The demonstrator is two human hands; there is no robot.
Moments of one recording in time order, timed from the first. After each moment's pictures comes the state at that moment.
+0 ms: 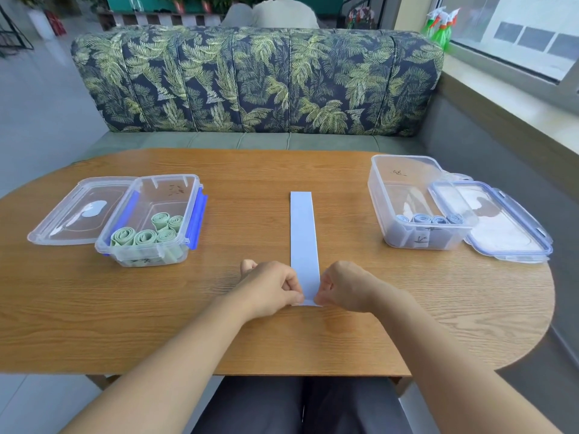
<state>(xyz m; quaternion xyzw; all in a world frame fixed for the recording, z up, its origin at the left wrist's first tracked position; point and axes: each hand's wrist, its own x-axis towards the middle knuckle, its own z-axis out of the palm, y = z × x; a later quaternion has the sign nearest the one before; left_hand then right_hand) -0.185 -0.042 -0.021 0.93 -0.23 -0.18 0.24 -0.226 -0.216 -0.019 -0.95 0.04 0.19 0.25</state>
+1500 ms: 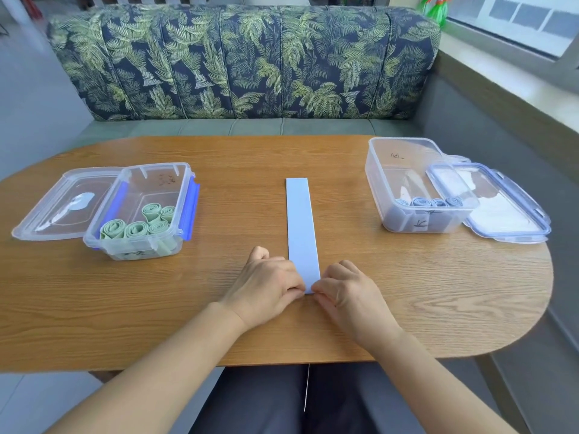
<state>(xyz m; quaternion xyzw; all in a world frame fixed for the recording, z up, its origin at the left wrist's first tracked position) -0.185 -0.029 -0.052 0.85 -0.49 0.06 0.17 -0.272 -0.203 -0.068 -0.96 -0.10 -0.21 0.18</state>
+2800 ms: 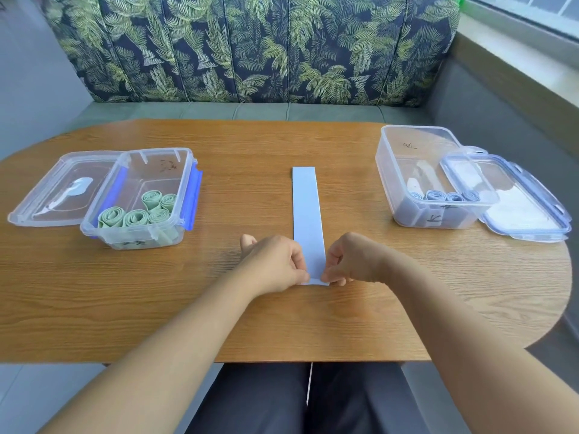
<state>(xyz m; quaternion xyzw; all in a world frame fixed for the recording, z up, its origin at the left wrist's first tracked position) -0.169 -0.051 -0.029 0.94 -0.25 -0.14 0.19 -0.210 -0.226 -0.017 -0.92 0.07 0.24 0.31</state>
